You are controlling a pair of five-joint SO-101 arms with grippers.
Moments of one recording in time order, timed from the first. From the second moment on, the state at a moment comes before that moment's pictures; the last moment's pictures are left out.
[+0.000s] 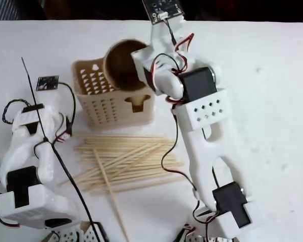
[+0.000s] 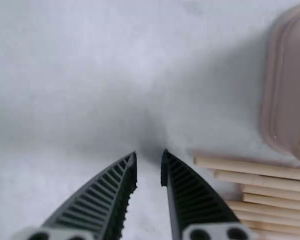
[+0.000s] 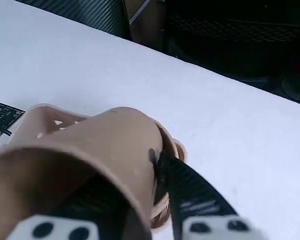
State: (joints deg) left arm -22.5 3.5 35.7 51.7 -7.5; right arm -26.5 -3.8 -25.5 73.3 4.6
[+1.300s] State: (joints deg) left arm -22.5 3.5 35.7 51.7 -7.5; right arm -24.8 1.9 -26.4 68.1 7.8
